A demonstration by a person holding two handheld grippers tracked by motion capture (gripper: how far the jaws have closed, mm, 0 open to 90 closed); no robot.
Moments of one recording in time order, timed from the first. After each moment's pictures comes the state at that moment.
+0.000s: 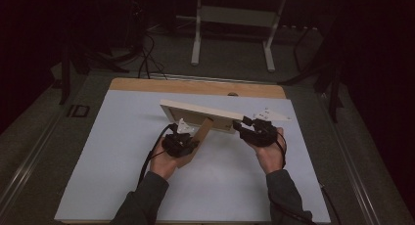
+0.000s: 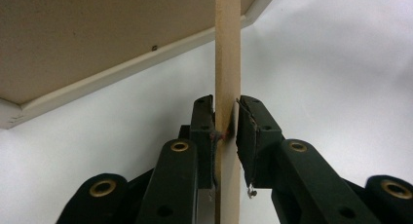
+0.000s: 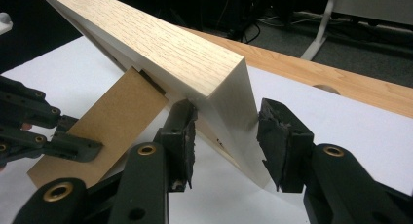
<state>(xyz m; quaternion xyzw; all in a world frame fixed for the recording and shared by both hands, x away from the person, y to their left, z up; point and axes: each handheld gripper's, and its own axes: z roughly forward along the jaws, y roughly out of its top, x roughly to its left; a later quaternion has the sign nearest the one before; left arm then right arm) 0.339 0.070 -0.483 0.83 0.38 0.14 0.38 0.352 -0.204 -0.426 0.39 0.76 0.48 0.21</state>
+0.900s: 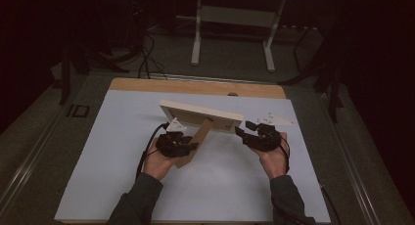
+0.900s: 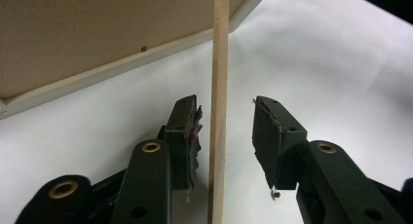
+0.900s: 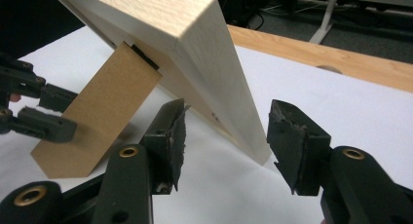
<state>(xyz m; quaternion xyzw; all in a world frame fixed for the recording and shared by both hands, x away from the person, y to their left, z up) 0.336 0.091 -0.478 0.81 0.38 0.09 0.43 0.347 -0.218 -0.438 0.41 0.76 0.47 0.19</state>
